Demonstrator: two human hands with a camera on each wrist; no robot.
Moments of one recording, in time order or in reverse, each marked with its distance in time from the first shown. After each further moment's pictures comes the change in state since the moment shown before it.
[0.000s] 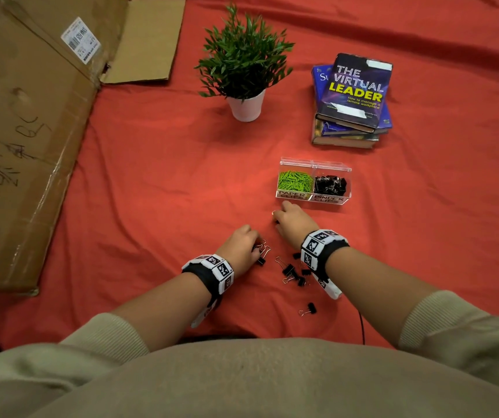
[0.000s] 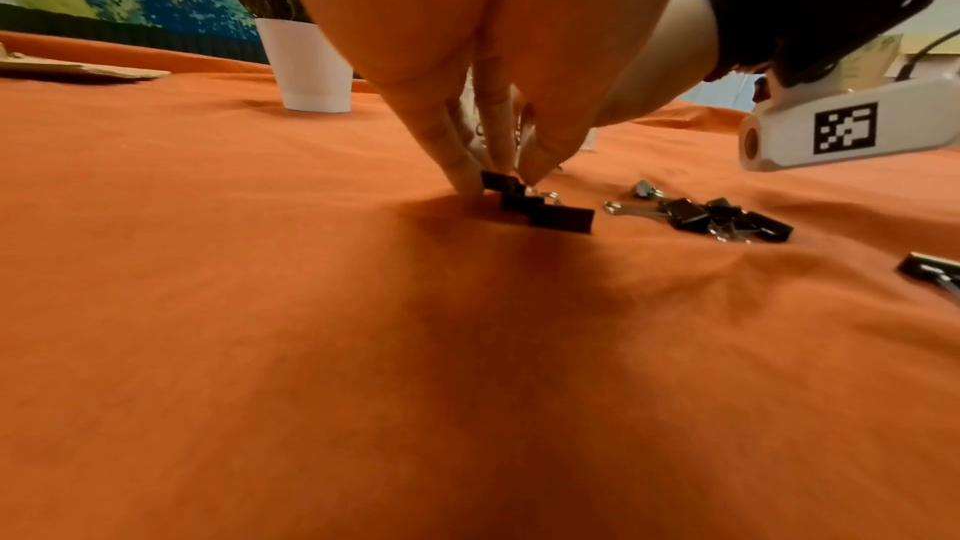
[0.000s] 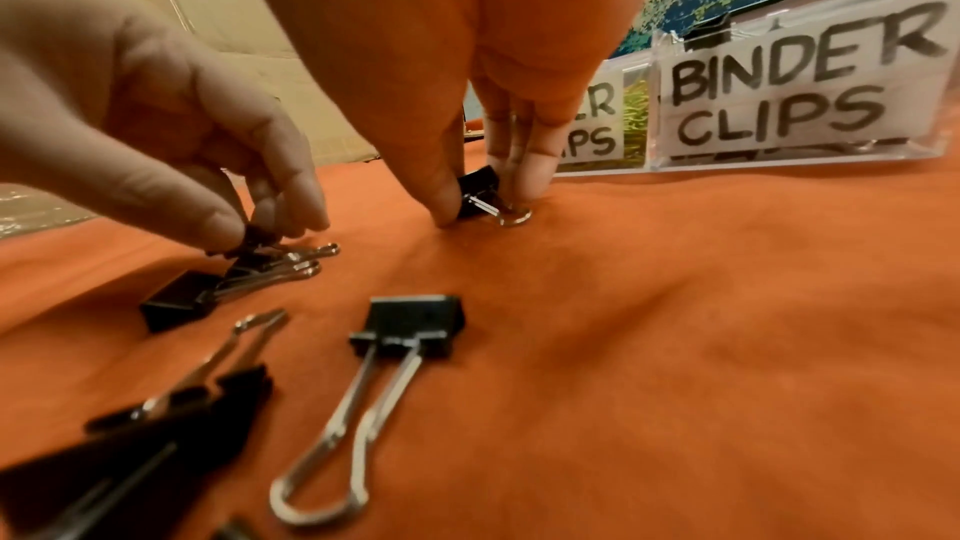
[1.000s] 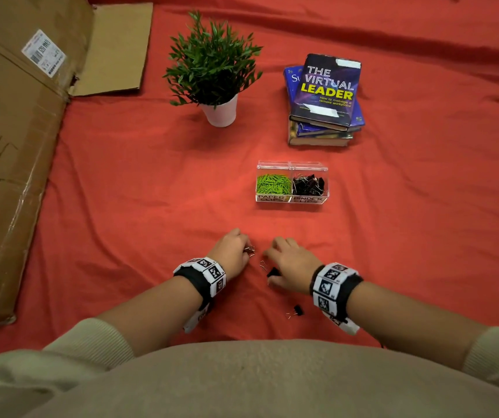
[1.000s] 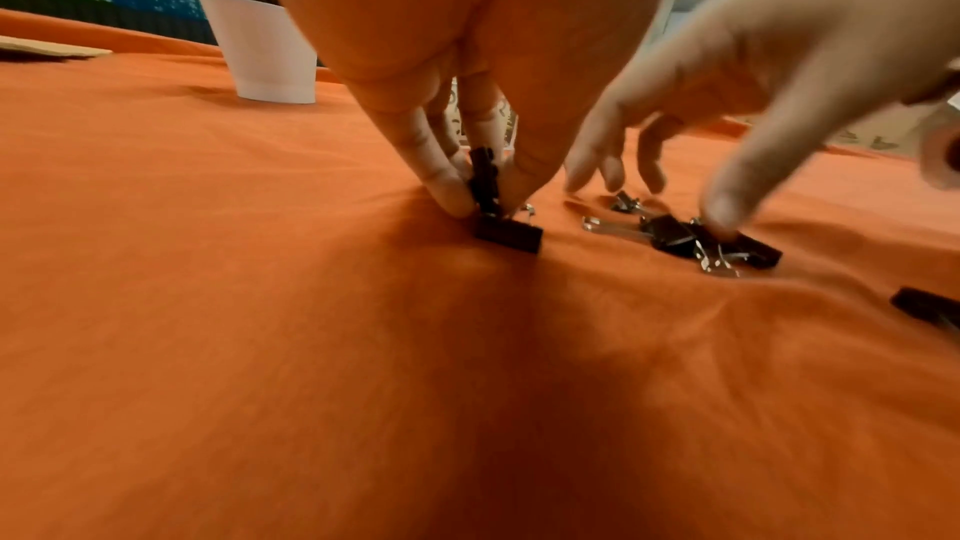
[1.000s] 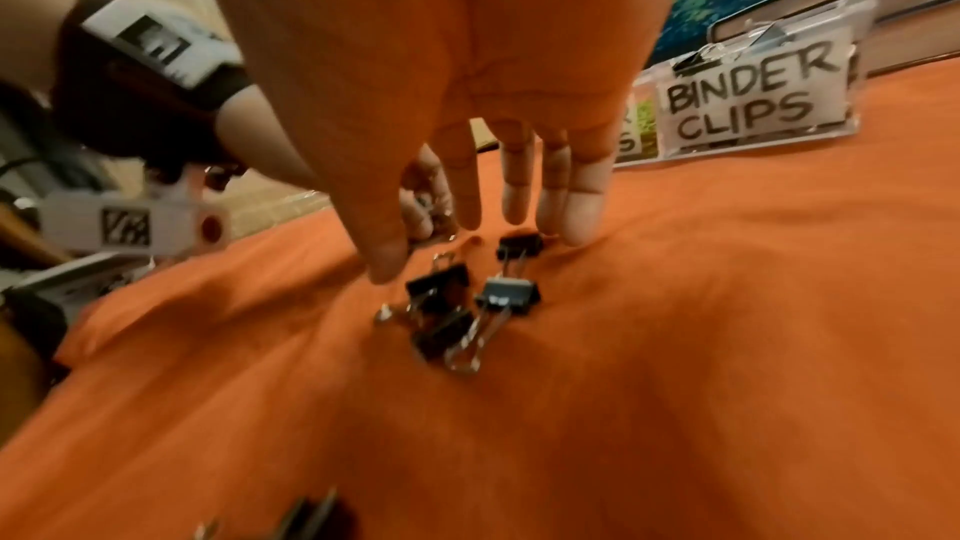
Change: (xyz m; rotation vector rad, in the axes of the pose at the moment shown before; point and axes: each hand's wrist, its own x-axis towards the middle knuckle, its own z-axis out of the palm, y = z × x) left_hand 0.015 0.019 -0.001 0.114 -0.063 -0.024; right_hand -0.080 0.006 0.012 -0.041 -0.122 -0.094
